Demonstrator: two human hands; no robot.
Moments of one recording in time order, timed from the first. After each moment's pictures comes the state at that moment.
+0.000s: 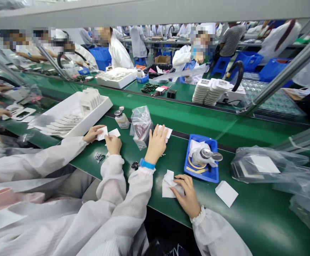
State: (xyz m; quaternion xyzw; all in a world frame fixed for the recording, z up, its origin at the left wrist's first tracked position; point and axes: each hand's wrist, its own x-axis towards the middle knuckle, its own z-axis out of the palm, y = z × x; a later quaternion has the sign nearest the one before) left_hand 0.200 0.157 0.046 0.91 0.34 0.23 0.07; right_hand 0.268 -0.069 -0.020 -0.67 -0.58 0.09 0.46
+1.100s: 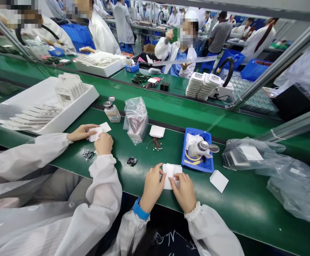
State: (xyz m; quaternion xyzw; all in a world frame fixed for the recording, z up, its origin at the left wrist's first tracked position) left_hand 0.124 0.028 -0.020 0.82 0.39 0.26 0.32; right_hand 0.241 -0.072 -0.018 -0.79 -0.51 0.03 0.33
